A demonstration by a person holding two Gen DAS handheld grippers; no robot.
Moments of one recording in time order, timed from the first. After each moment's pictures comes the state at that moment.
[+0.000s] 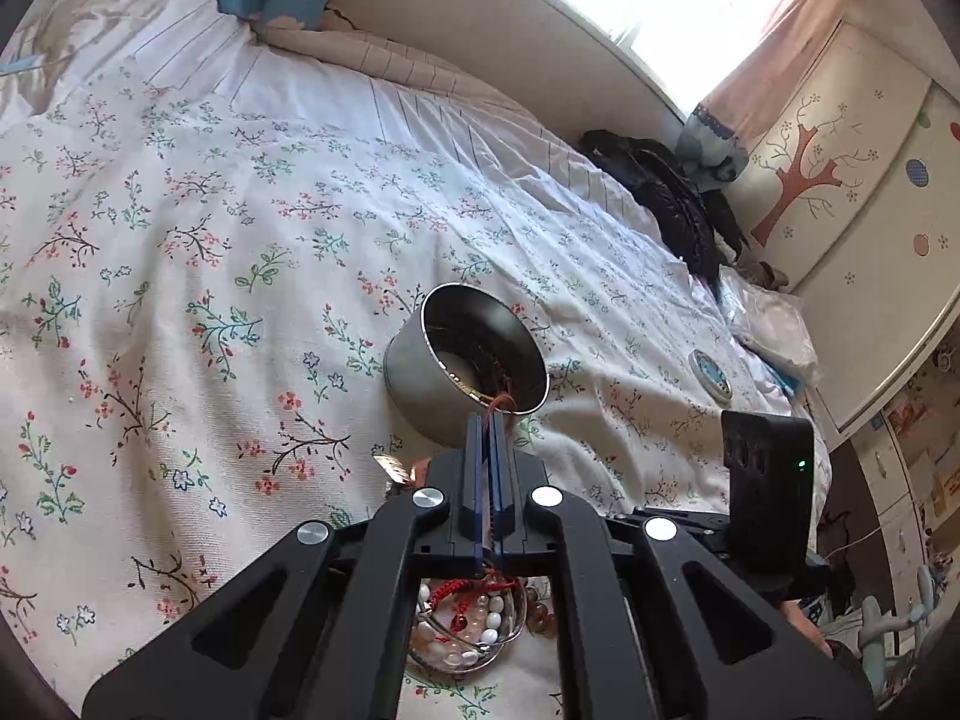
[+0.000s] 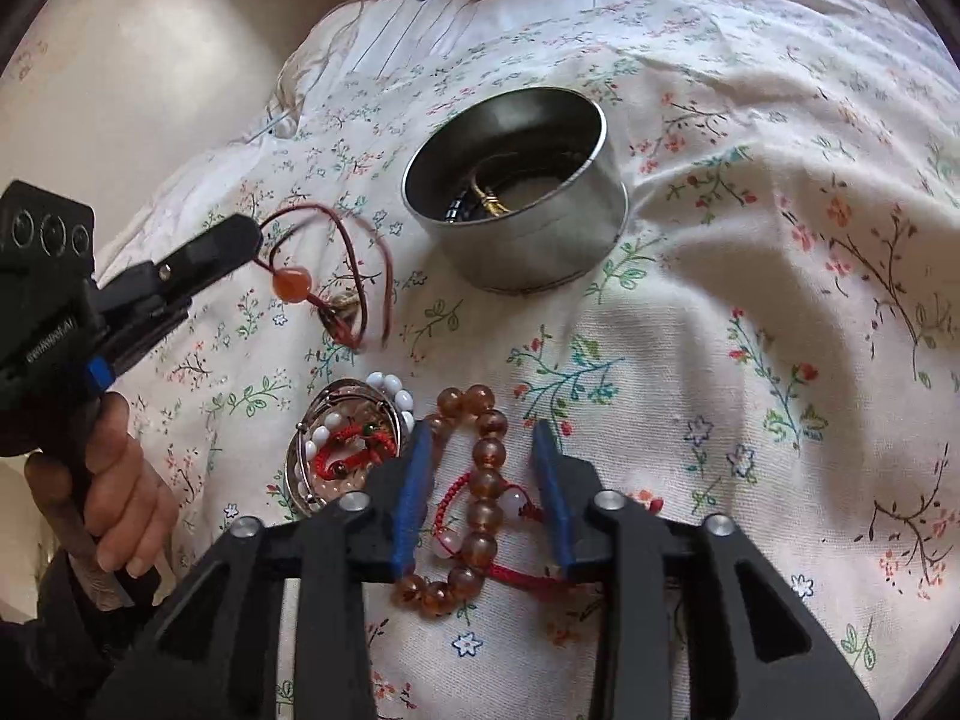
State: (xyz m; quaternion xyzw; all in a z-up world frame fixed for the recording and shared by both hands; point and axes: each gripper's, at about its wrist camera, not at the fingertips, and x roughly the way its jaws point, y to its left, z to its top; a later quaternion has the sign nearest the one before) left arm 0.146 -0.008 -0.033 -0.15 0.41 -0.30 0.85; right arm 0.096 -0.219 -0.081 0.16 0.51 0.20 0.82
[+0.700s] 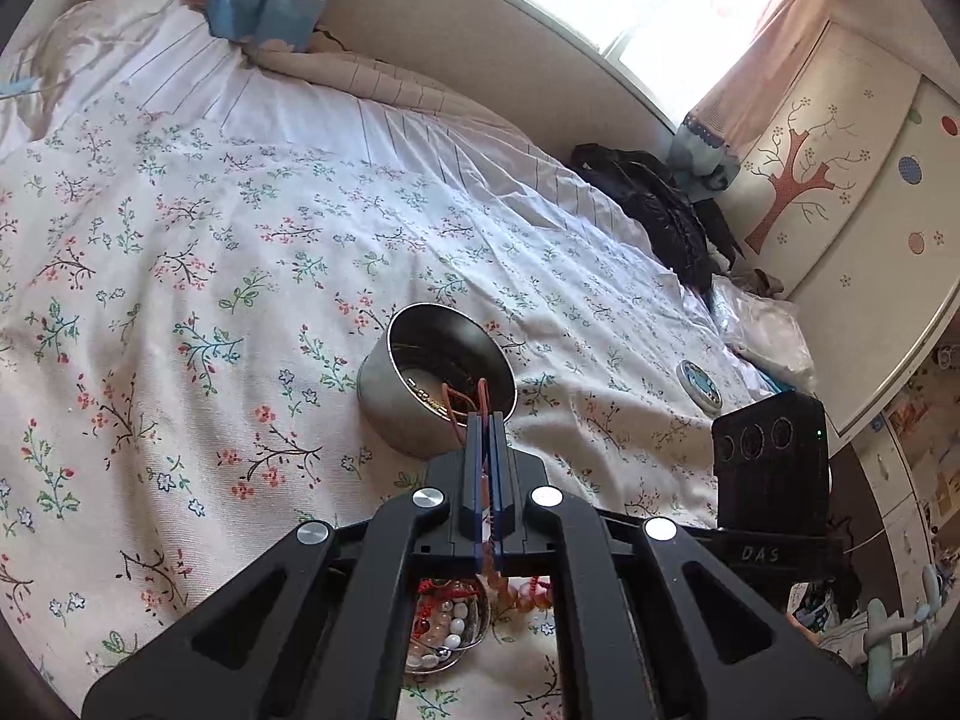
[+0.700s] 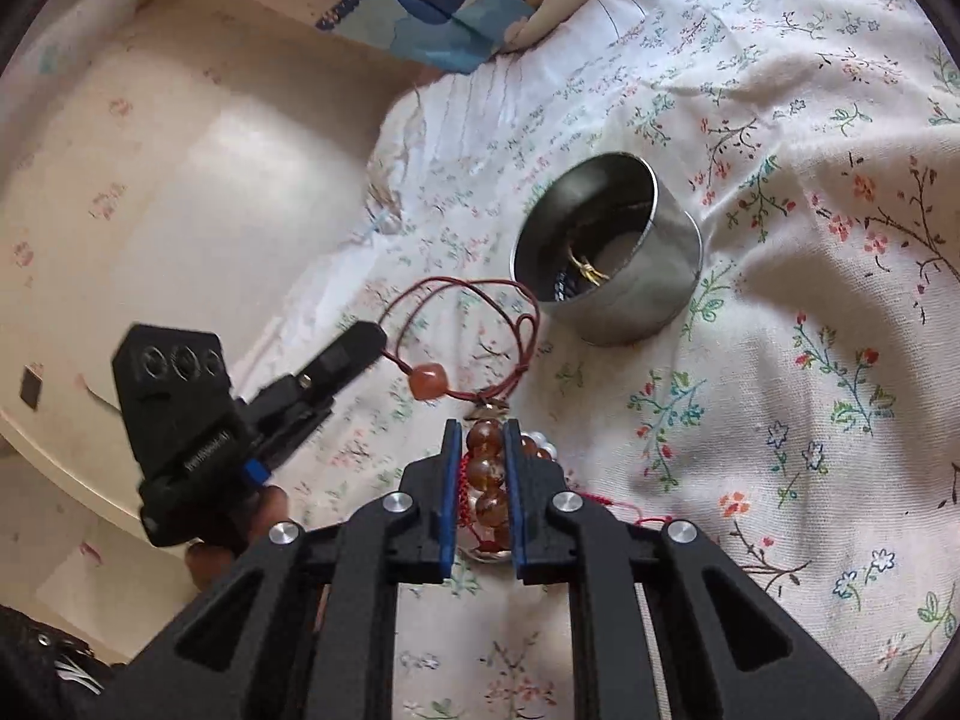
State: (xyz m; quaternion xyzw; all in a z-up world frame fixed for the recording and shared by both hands) left arm 0.129 -0.017 -0.012 -0.15 0.38 -0.30 0.86; right arm 0.090 -0.255 -0.060 0.38 0.40 0.31 0.77
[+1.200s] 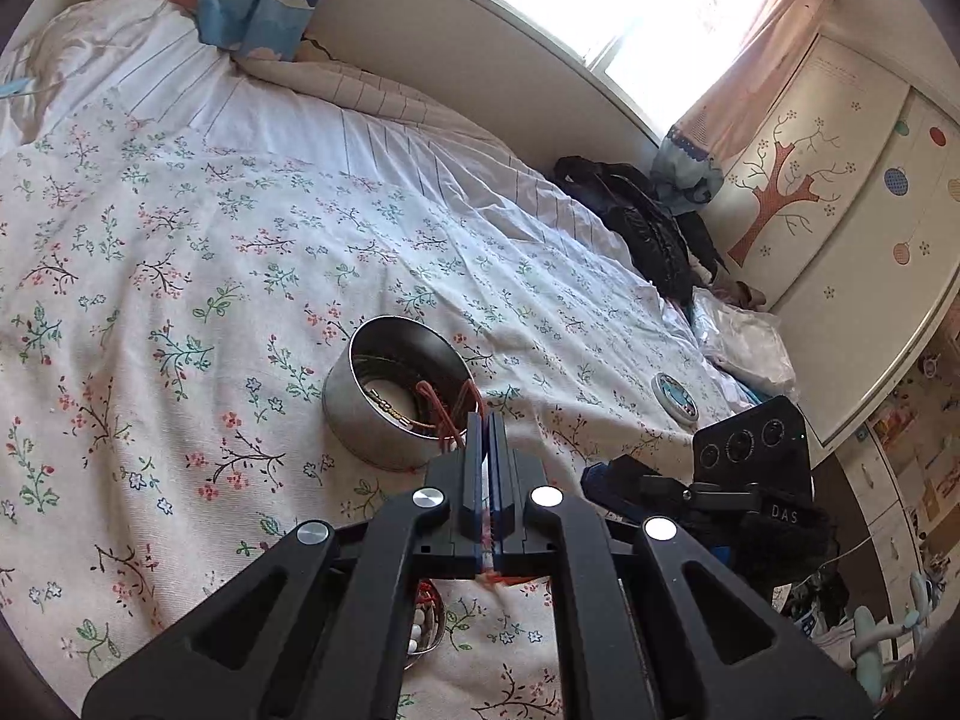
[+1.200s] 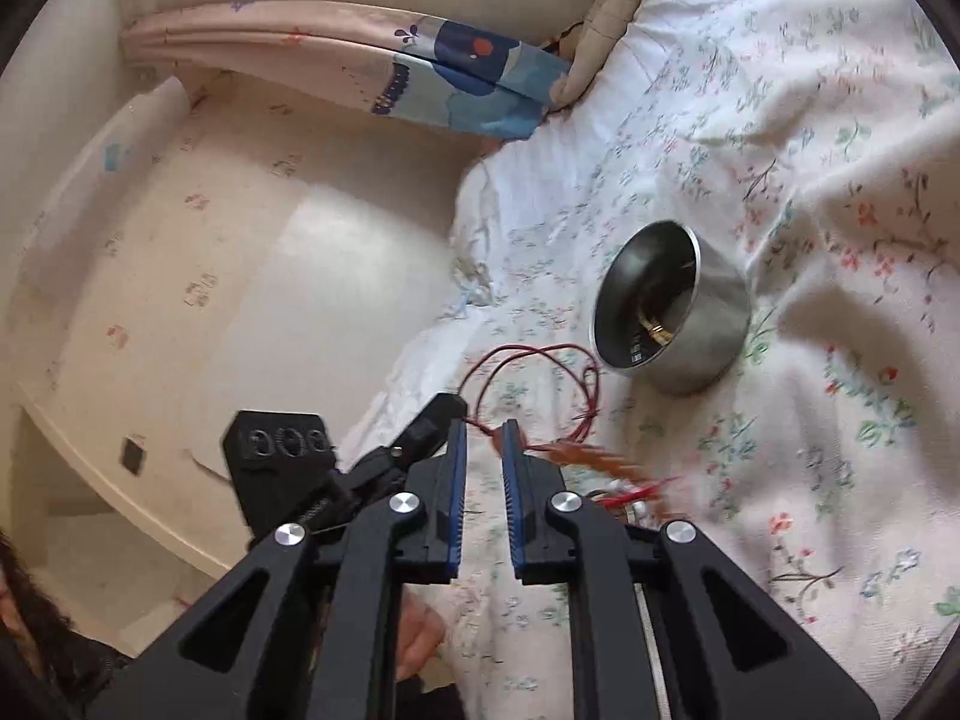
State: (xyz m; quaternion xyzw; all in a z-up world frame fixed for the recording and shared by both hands) left arm 0.123 -0.025 -0.002 -0.17 0.37 -0.31 0.86; right arm 0.083 -0.284 -0.041 0.45 0.33 0.35 0.76
